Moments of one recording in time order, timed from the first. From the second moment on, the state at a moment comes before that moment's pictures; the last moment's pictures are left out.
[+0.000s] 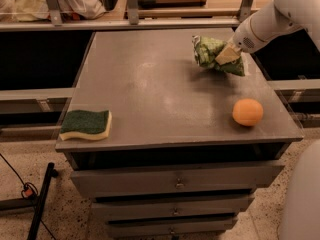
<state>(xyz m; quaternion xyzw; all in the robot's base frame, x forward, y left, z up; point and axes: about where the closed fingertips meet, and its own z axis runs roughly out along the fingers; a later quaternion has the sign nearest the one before) 0.740 -0.217 0.865 -0.47 0.81 0.04 0.33</state>
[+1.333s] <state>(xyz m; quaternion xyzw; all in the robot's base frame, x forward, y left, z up) 0.636 -0.084 0.856 -0.65 0.68 0.13 0.31</state>
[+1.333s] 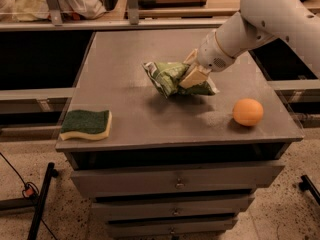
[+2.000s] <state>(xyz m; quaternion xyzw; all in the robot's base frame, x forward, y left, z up) 0.616 -0.033 0.864 -0.69 0.62 0.18 0.31</state>
